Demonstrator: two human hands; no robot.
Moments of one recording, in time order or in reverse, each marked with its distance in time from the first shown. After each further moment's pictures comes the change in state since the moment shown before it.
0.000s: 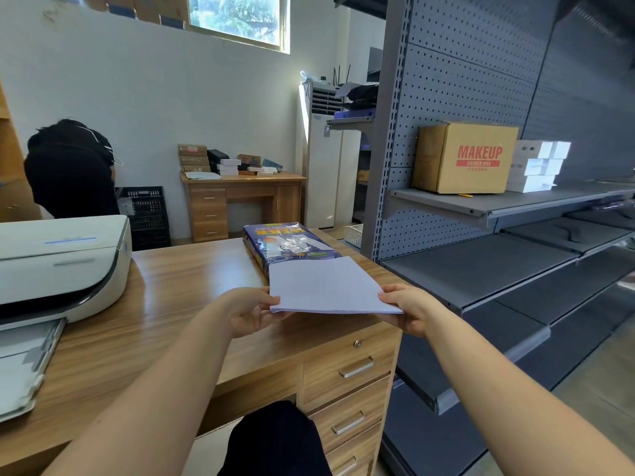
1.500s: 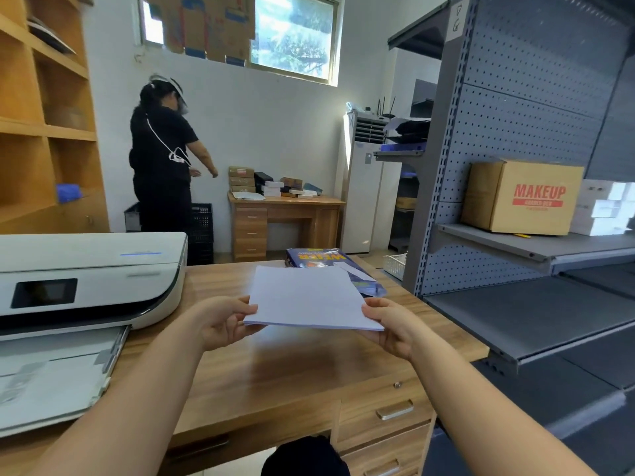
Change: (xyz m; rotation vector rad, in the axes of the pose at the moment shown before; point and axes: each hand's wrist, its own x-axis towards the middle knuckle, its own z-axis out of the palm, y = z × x) left_hand -0.042 0.034 -0.093 -0.154 0.102 0.112; right_hand 0.000 -0.014 0.102 0.102 -0.240 -0.060
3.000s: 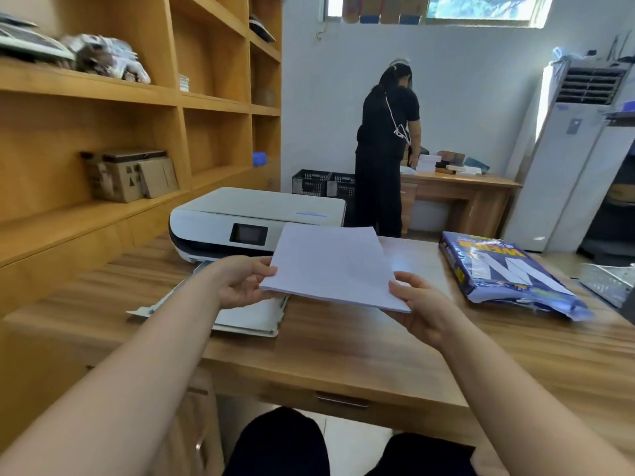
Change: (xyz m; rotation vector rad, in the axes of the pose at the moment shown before) left_hand -0.103 0.021 -0.160 -0.134 0.405 0.084; right_hand 0.031 0.061 0.180 -0.028 -0.473 0.069
